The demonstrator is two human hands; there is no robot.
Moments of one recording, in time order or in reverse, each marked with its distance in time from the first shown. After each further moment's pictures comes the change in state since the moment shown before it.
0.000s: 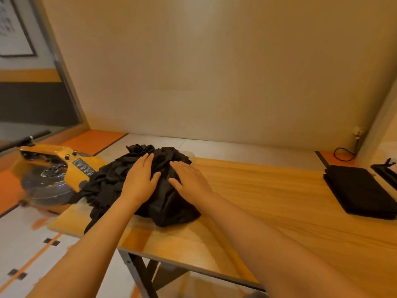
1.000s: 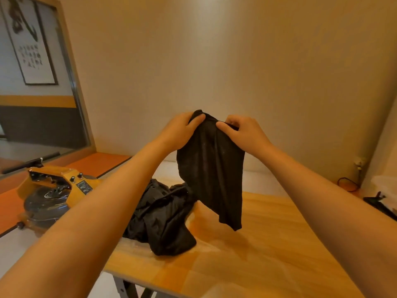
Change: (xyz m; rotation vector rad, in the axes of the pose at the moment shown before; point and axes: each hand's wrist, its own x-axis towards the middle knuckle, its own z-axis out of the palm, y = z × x) left_hand 0.071 0.167 -0.142 -0.455 0.017 0.316; right_hand 0.024 0.024 -0.229 0.046 0.383 -0.070
